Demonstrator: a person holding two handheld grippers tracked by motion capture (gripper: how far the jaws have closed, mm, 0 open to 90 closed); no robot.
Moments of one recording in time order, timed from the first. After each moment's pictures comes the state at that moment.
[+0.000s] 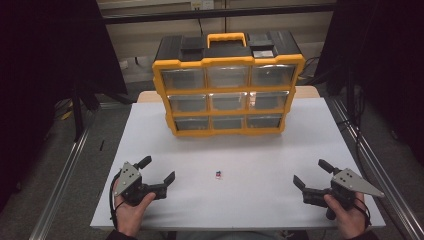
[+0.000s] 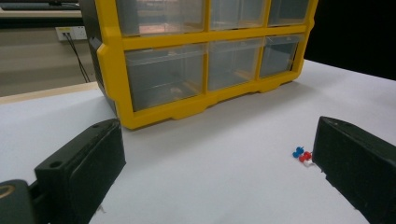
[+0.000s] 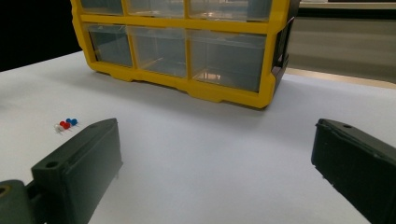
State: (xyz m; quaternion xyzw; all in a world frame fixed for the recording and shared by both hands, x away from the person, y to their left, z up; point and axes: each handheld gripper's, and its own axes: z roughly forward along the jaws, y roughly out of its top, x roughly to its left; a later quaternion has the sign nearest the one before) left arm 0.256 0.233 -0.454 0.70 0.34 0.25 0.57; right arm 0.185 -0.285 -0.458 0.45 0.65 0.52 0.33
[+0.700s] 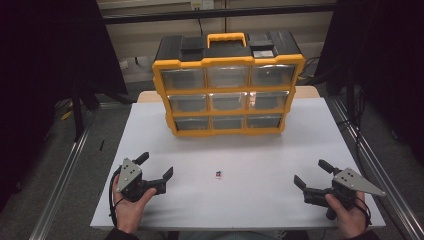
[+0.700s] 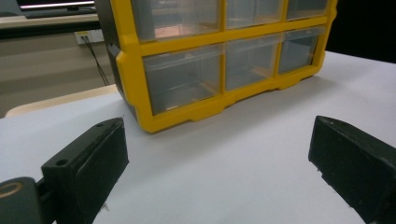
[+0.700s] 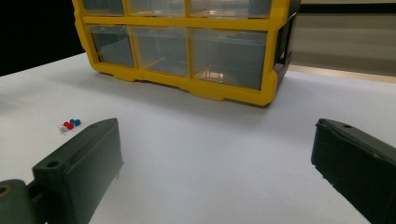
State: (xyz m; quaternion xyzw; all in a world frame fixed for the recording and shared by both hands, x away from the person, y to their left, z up) left arm 0.263 0.233 -0.446 0.71 0.34 0.29 0.55; right arm 0.185 -0.288 -0.460 0.45 0.65 0.53 0.32
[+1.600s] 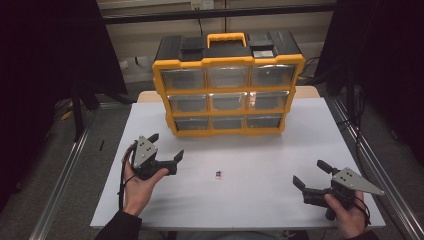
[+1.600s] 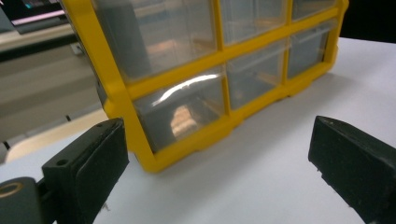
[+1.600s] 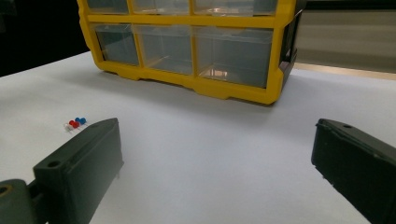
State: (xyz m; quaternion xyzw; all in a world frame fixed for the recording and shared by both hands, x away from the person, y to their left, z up) left arm 0.303 0.200 -0.412 0.75 0.30 0.31 0.50; right arm 0.186 -0.286 -0.459 0.45 0.65 0.53 0.31
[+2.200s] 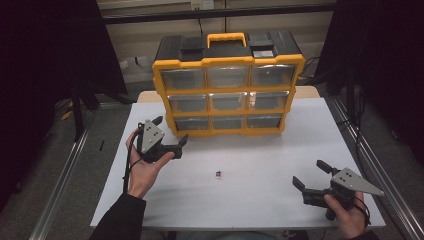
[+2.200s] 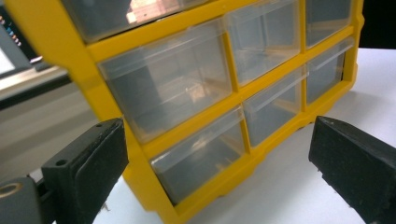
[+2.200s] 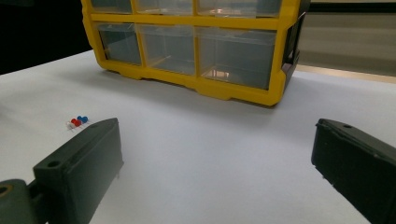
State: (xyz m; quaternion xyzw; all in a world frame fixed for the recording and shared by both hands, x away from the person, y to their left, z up) left arm 0.335 0.180 -0.391 0.74 0.26 0.35 0.51; right arm 0.185 -0.285 -0.459 0.44 0.66 0.53 0.31
